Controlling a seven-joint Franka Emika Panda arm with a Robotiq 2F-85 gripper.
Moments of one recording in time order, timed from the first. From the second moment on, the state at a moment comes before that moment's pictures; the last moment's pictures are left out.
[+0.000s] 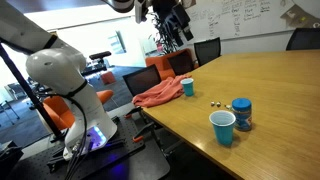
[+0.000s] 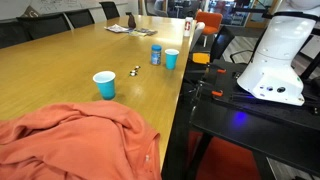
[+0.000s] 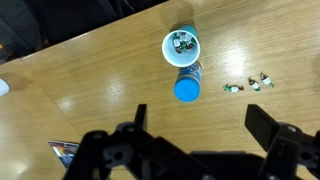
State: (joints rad) arm -0.25 -0.54 -0.09 -2.64 -0.34 2.40 0.03
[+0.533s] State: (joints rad) arm -0.25 -0.54 -0.10 -2.64 -0.34 2.40 0.03
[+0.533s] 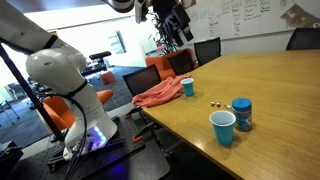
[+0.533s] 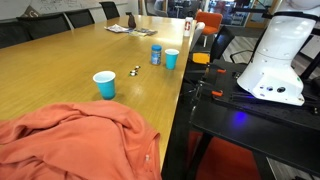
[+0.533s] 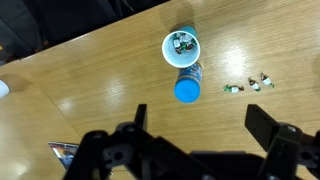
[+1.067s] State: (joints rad) arm -0.25 -0.38 -0.28 -2.64 -0.29 2.46 -0.21
